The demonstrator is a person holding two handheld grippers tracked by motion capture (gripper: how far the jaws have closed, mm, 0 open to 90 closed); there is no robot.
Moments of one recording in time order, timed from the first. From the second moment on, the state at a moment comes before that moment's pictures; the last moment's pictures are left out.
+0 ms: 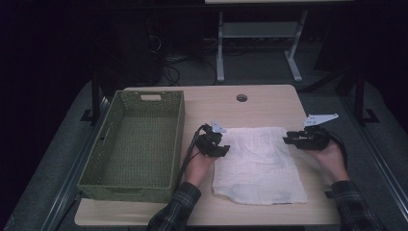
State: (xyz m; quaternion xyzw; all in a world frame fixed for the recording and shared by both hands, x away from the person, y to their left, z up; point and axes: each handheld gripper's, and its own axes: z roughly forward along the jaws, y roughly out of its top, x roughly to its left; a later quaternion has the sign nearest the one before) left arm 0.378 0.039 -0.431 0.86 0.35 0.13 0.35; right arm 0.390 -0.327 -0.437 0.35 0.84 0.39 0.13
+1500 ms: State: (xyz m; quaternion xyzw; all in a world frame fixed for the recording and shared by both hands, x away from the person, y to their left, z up) left arm 0.458 0.049 -0.458 0.83 0.43 0.14 0.32; right arm 0.456 -0.337 -0.467 0.42 0.82 0.36 0.13
